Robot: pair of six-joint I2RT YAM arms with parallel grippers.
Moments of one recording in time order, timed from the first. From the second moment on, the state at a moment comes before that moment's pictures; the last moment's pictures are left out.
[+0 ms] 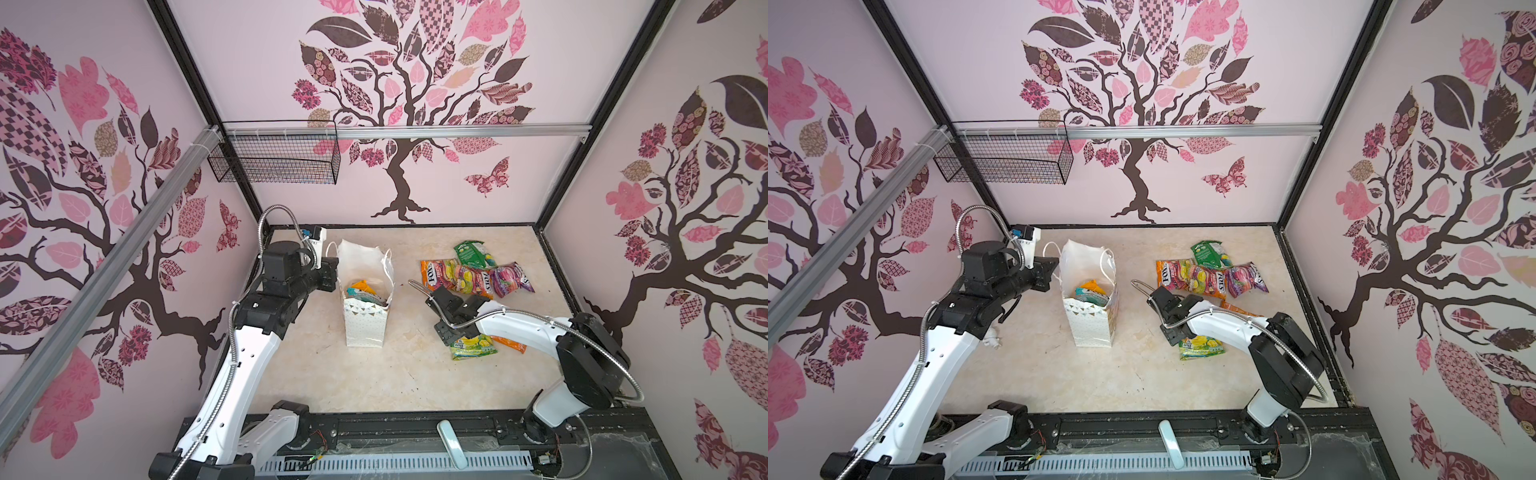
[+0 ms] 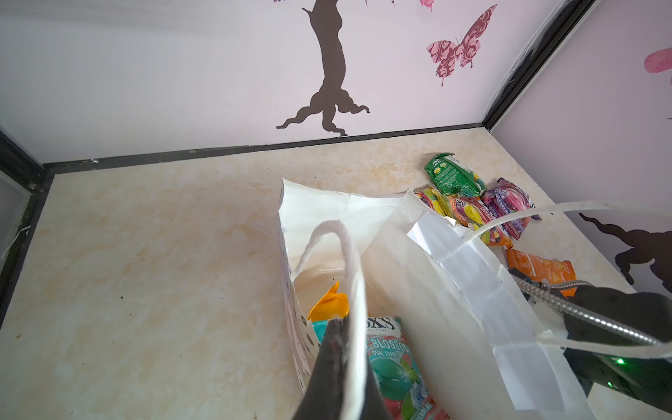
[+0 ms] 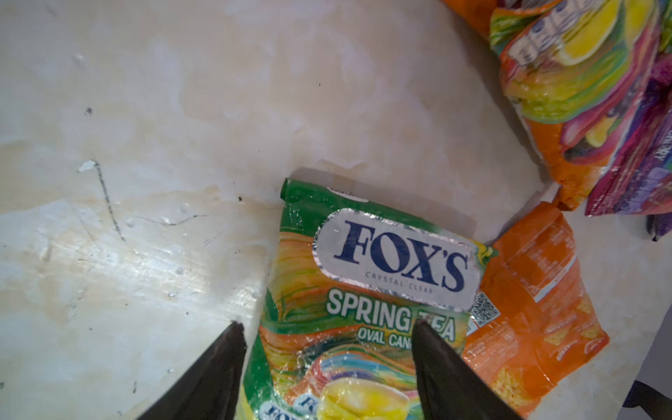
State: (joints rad) left arm -0.20 1.04 1.16 -0.57 0.22 -0.08; right arm 0.75 1.61 0.99 -0.71 0.36 0.21
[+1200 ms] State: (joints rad) left arm -0.20 1.04 1.16 -0.57 0.21 -0.08; right arm 0.76 1.73 0.97 -0.58 0.38 0.24
